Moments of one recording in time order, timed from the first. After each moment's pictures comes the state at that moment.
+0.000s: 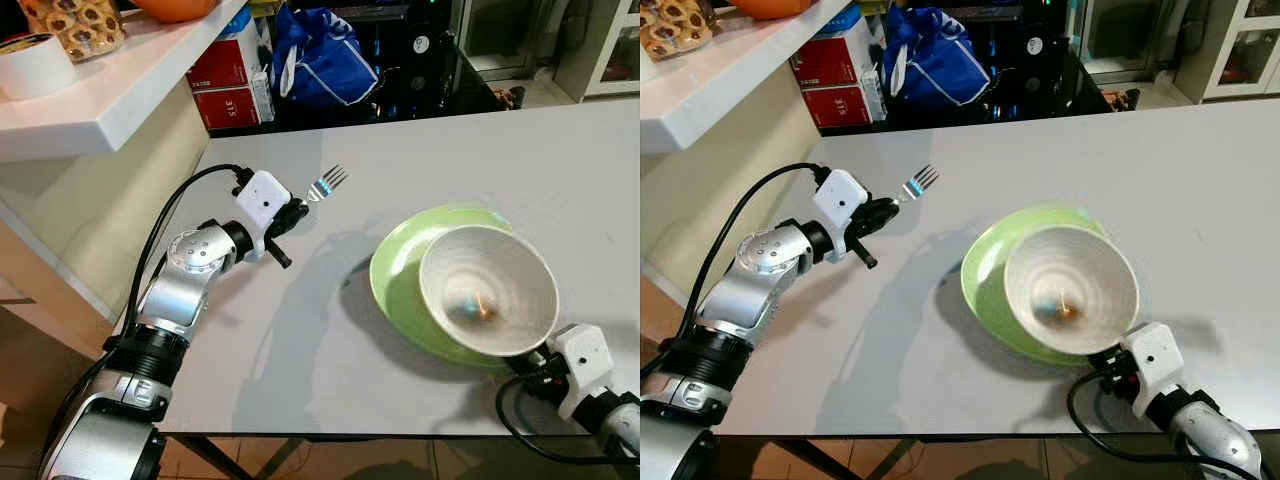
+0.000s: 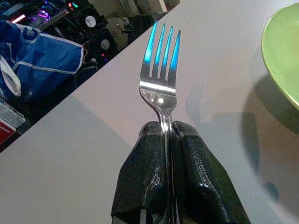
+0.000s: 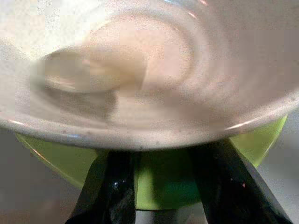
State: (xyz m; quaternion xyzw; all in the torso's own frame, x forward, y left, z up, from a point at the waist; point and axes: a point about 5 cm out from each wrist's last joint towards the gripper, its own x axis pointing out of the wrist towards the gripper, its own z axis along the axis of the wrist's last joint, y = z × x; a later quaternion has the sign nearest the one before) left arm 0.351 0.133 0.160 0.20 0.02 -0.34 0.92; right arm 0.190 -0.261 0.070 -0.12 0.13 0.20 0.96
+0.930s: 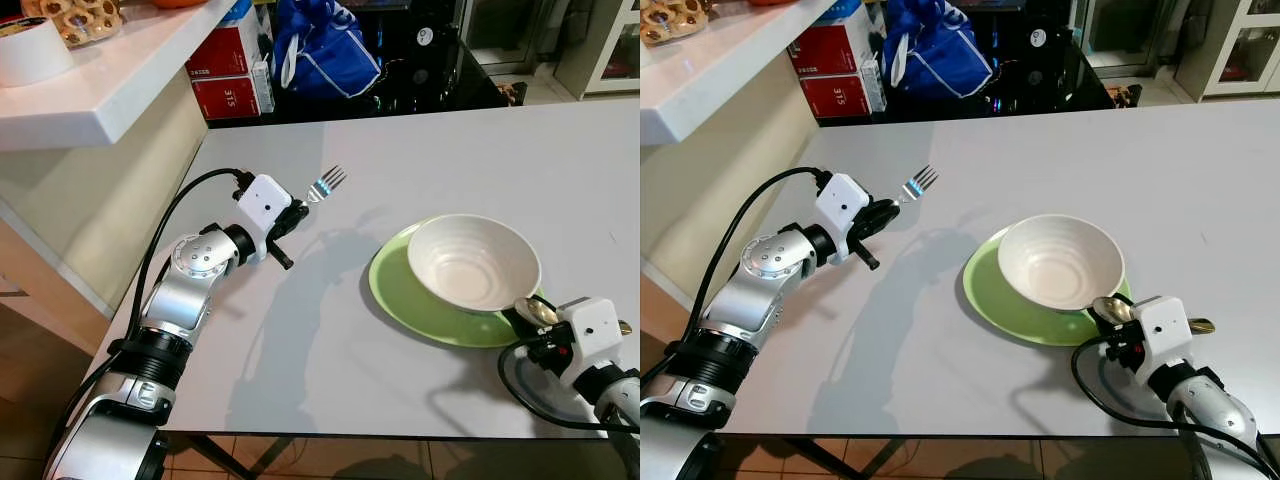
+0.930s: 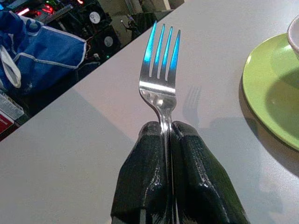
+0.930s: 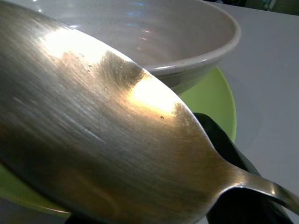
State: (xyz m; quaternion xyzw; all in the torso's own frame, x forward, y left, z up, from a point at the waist) left arm 0.350 0.132 0.155 0.19 0.01 -0.33 0.92; right arm 0.217 -0.270 0.085 -0.12 0.10 0.13 0.98
